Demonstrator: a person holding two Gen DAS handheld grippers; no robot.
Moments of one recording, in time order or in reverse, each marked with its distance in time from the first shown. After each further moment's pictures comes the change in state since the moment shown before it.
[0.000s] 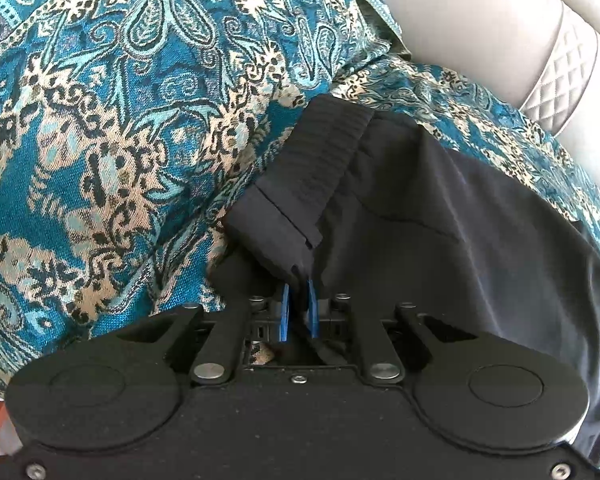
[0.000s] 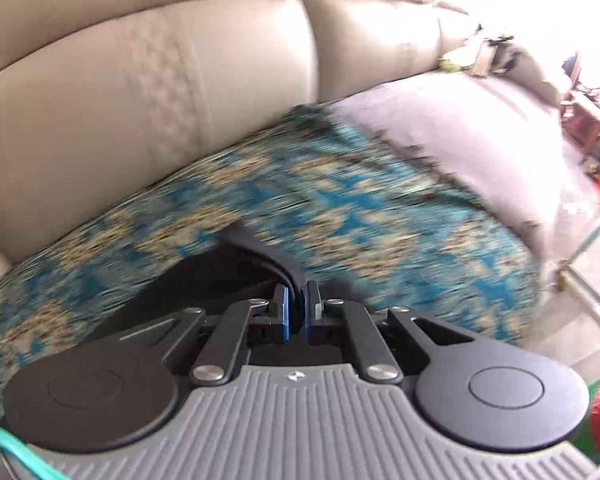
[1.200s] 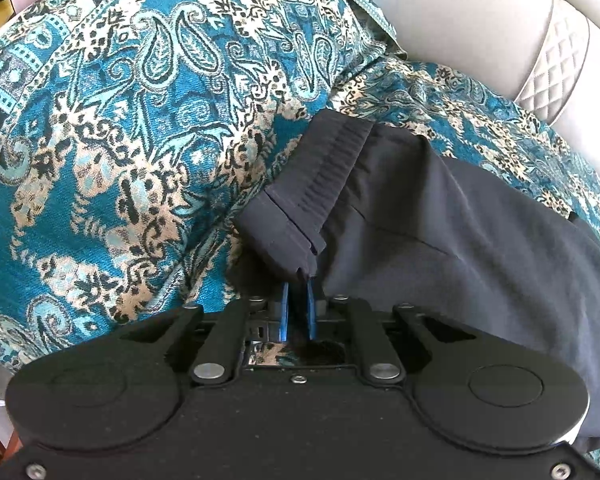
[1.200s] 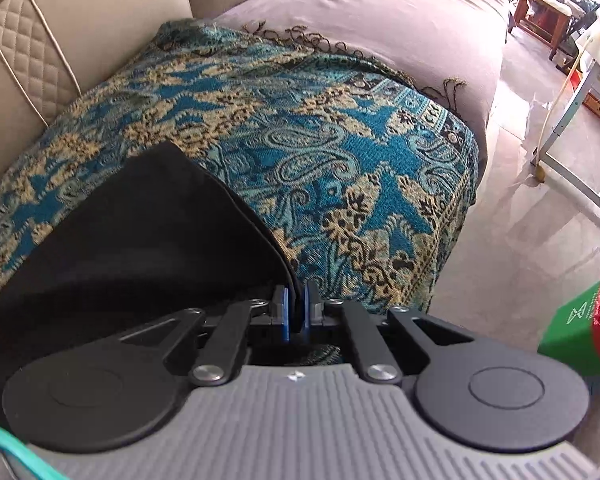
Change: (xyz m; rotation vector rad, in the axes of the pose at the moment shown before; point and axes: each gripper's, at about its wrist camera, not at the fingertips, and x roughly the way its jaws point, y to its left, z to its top) left arm -0.031 0.001 0.007 0.062 0.023 0.036; right arm 0.048 -0.157 -0.084 0.170 0.216 0.017
